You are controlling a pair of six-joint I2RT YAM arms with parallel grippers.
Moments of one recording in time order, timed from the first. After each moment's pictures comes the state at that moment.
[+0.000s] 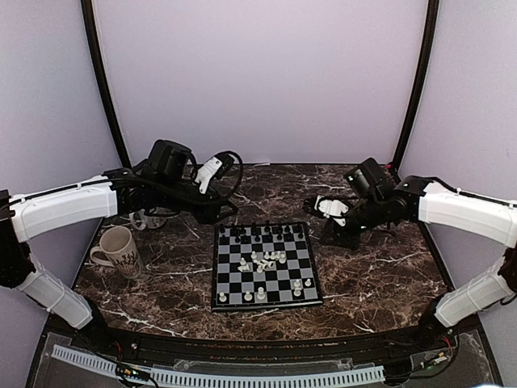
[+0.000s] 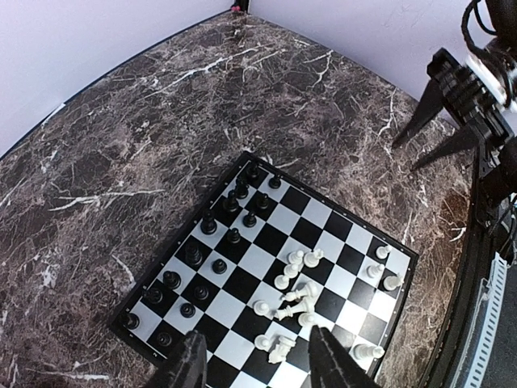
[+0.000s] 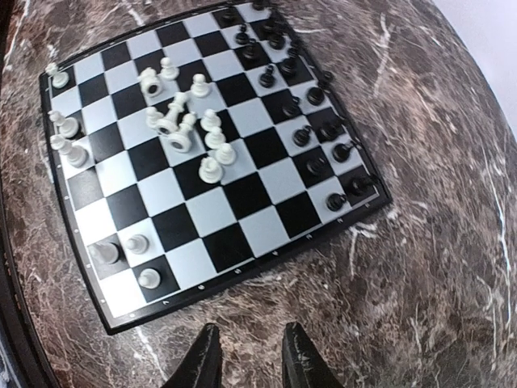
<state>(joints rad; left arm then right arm) -0.73 1.42 1.13 -0.33 0.24 0.00 0.72 1.35 1.02 -0.64 -0.22 -0.51</state>
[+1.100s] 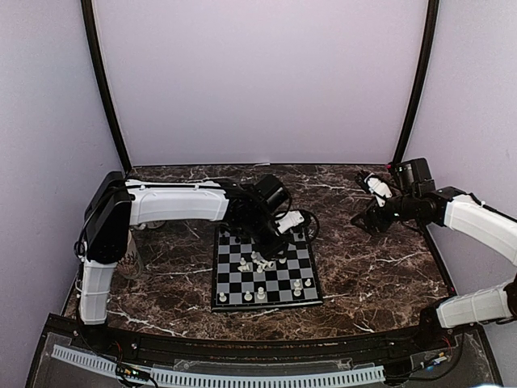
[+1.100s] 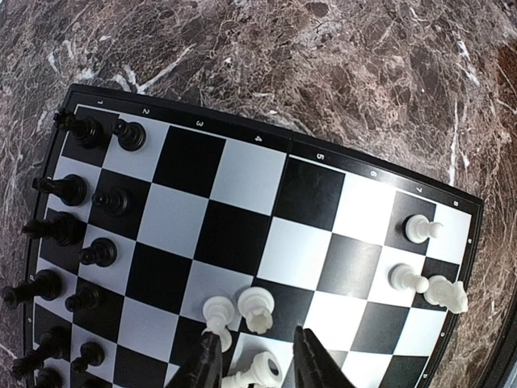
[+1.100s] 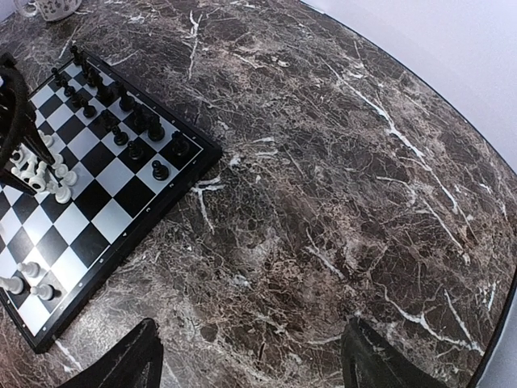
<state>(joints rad) -0.98 2.13 1.72 -0.68 0.15 0.20 0.29 1.17 0.82 -0.43 -0.29 -0.39</state>
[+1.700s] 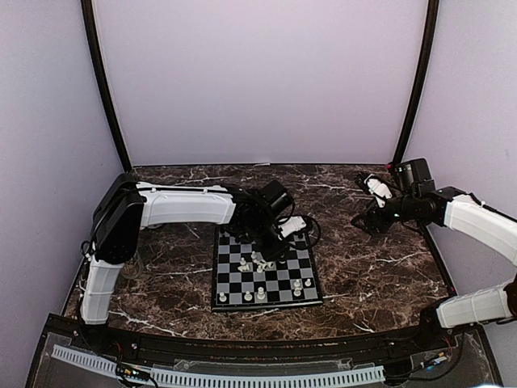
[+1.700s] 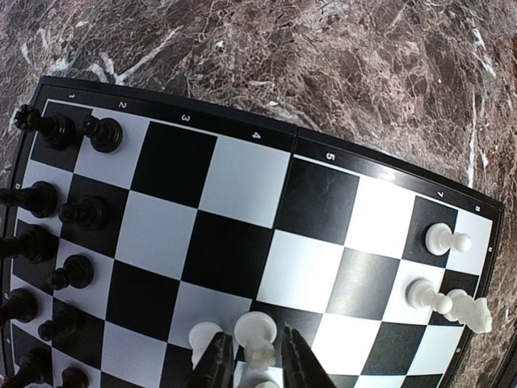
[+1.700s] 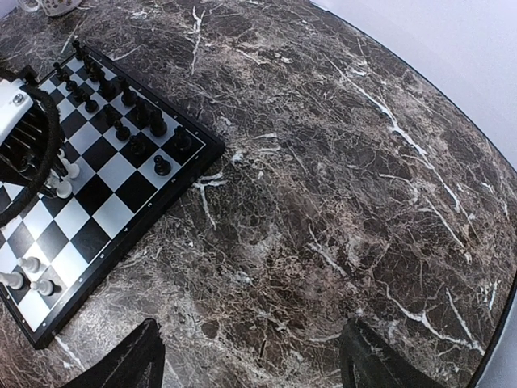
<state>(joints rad) -0.98 2.19 1.75 -0.67 0.16 0.20 0.29 1.17 0.82 -0.45 -0.29 -0.40</state>
